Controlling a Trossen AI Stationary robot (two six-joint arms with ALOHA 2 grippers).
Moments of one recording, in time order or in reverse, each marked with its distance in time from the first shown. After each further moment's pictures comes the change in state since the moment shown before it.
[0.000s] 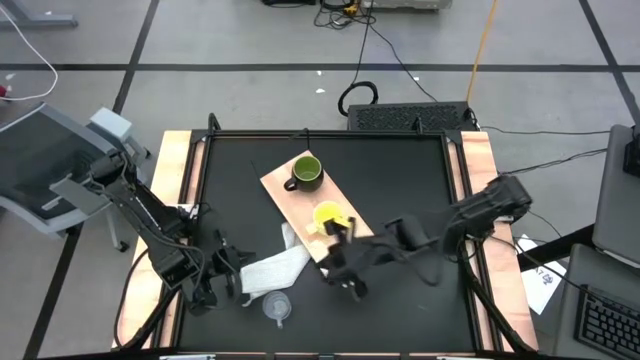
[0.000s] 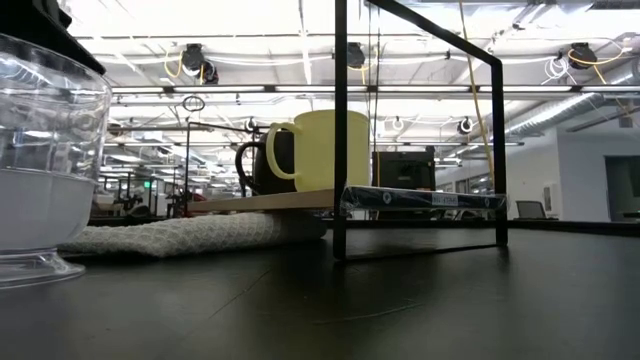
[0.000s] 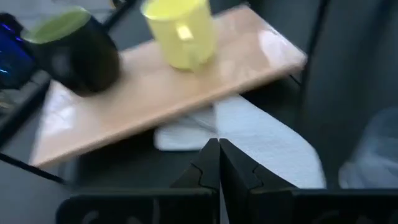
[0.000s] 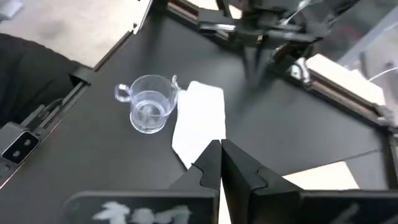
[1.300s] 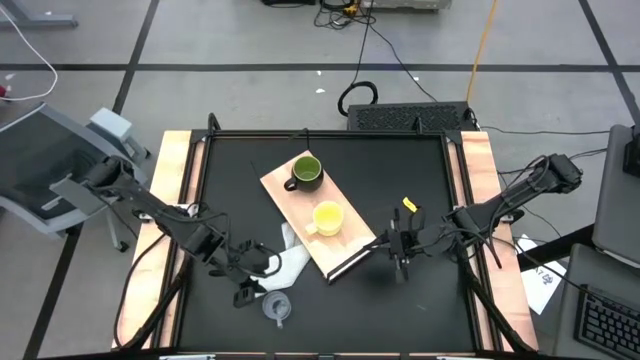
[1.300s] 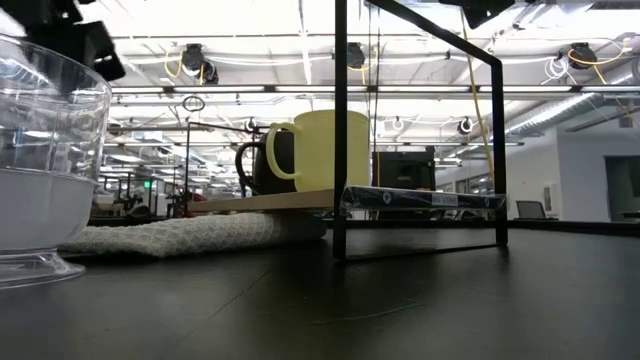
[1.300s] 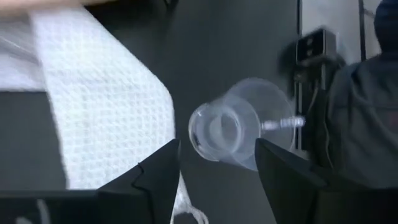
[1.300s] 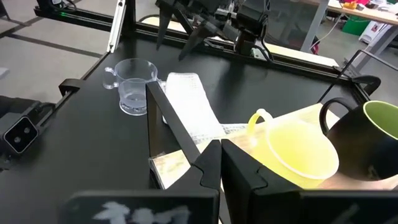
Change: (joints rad) left arm 0.362 0.026 0.084 0.220 0.947 0.142; right arm 0.074 -0.603 -0.926 0.575 0.180 0.202
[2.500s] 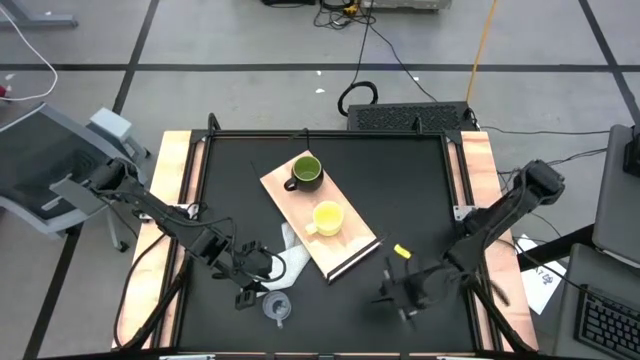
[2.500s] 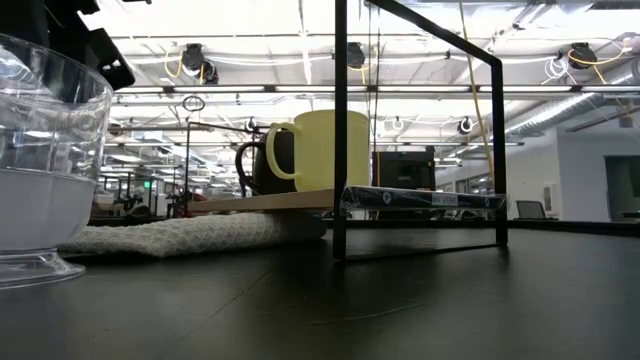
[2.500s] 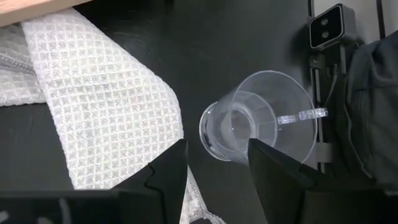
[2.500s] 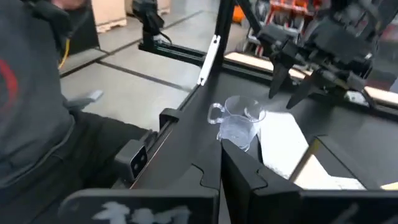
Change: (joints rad) left arm -0.006 0.048 -0.001 0.022 -0.021 0.096; right arm 0.263 0.270 0.058 0.328 0.005 0.023
